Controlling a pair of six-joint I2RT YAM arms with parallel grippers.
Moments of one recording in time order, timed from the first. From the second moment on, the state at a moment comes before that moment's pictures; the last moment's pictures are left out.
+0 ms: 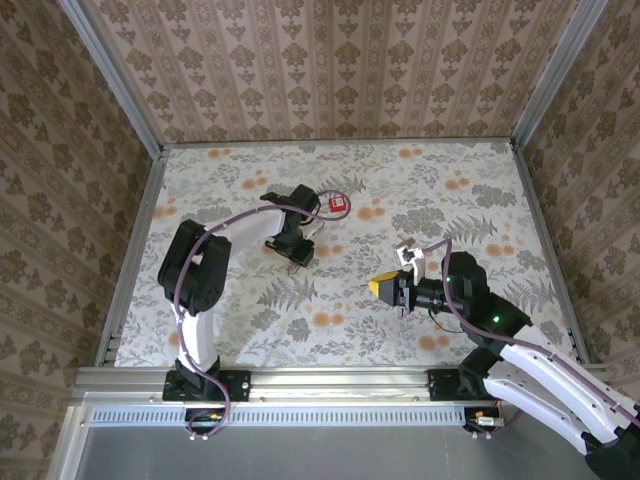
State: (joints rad) left arm -0.63 1.92 1.37 -0.87 0.06 0.01; right arm 0.63 0.64 0.52 -0.22 -0.45 0.45
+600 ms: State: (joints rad) left arm -0.75 1.66 1.12 -0.64 0.01 0.07; right arm 0.63 0.71 0.52 -0.21 -0.45 0.45
